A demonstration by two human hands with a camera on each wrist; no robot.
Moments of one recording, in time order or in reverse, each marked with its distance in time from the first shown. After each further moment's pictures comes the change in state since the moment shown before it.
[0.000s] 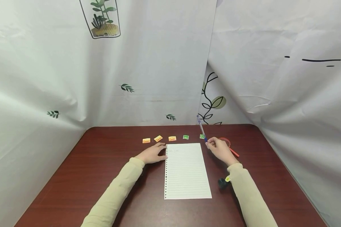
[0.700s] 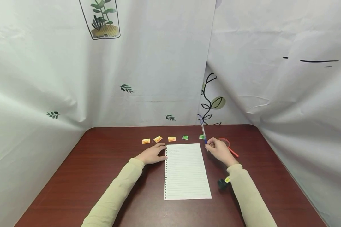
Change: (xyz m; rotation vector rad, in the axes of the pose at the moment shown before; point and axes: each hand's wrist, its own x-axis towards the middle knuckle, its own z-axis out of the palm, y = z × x) left_hand 0.001 0.000 0.000 0.010 0.009 0.004; right_hand -0.001 0.001 0.000 -0.002 -0.006 -0.015
